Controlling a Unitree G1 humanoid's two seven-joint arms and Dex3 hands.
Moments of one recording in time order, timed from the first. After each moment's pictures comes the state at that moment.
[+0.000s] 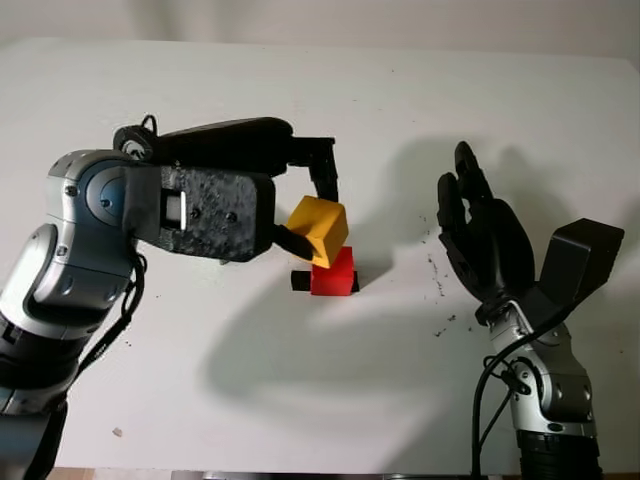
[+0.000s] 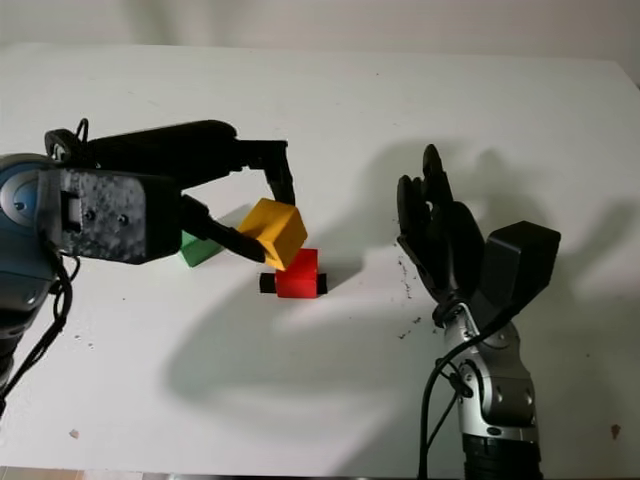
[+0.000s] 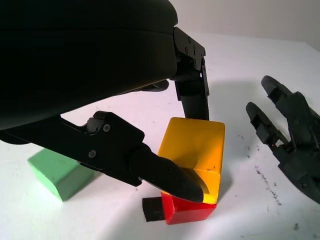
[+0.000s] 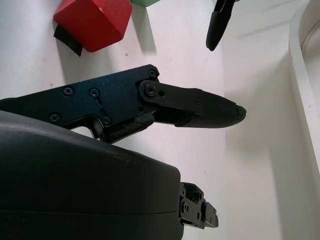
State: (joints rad) left arm -0.76 0.64 -0.24 -0.43 0.36 0.57 -0.87; right arm -0.23 -0.14 -0.12 -0.13 0.23 0.31 0.16
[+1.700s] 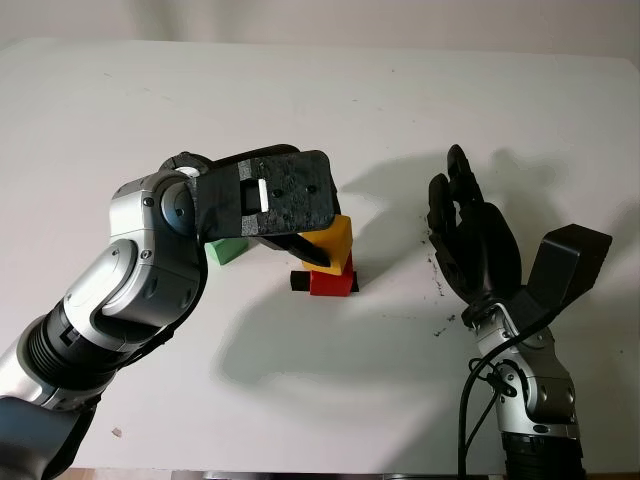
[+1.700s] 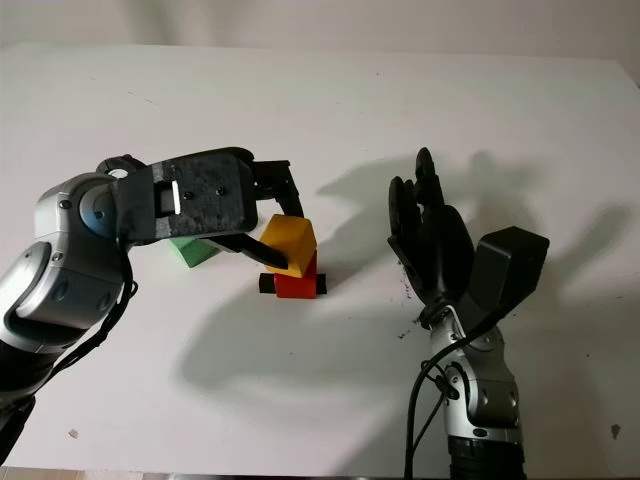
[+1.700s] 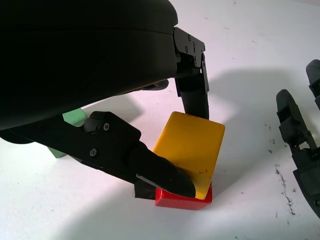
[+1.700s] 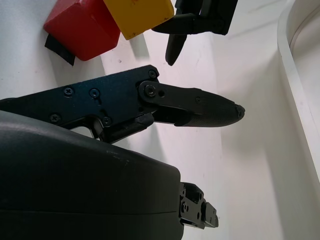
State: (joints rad) left arm -0.83 0.58 -0.45 -0.41 0.43 0.90 -0.80; right arm -0.22 -0.09 -0.12 -0.12 0.24 0.28 0.14
